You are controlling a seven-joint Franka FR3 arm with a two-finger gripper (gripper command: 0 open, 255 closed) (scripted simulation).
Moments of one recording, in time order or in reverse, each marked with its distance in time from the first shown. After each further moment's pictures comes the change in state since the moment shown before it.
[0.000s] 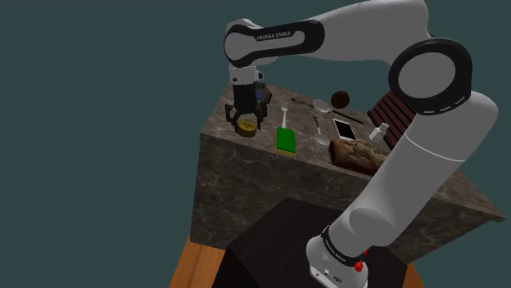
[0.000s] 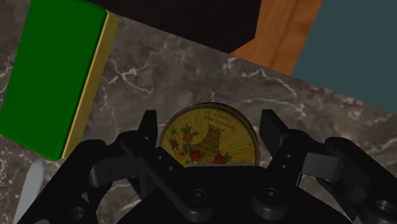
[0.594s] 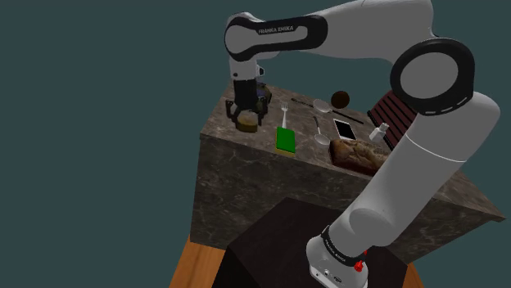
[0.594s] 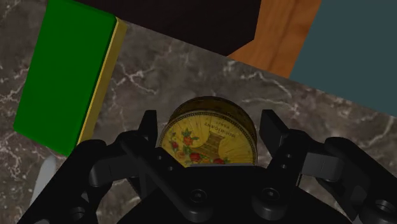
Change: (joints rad) arm 0.000 -0.009 0.001 0.030 0.001 -0.040 0.001
